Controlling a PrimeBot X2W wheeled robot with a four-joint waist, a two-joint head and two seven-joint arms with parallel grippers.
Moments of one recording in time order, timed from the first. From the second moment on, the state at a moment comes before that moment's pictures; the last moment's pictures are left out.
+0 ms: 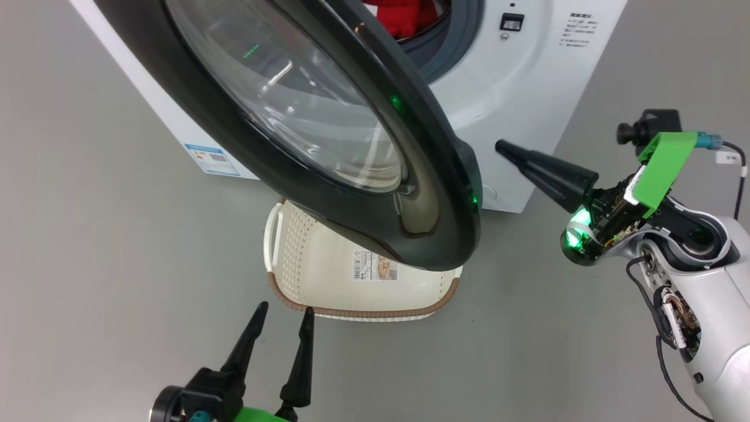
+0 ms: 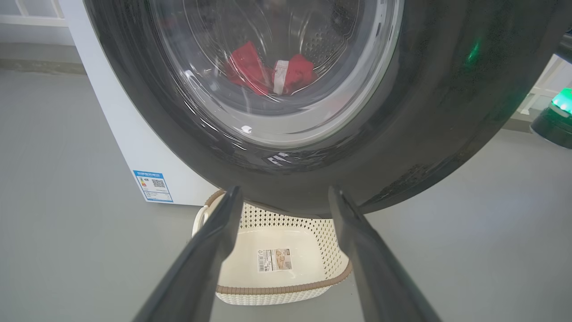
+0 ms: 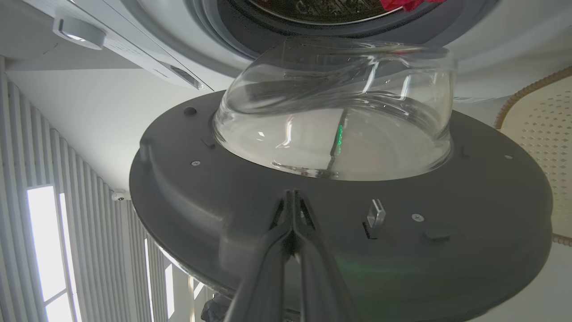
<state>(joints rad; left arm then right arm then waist) -0.09 0.04 -0.26 0.18 -0.25 0.03 -0.25 -0.65 -0.24 0.21 0.47 1.95 0.13 0.72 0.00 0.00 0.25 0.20</state>
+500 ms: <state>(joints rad) -0.09 0.04 -0.29 0.19 -0.27 0.04 -0.25 -0.68 -0.23 0.25 0.55 1.95 0.13 0.86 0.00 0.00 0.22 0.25</state>
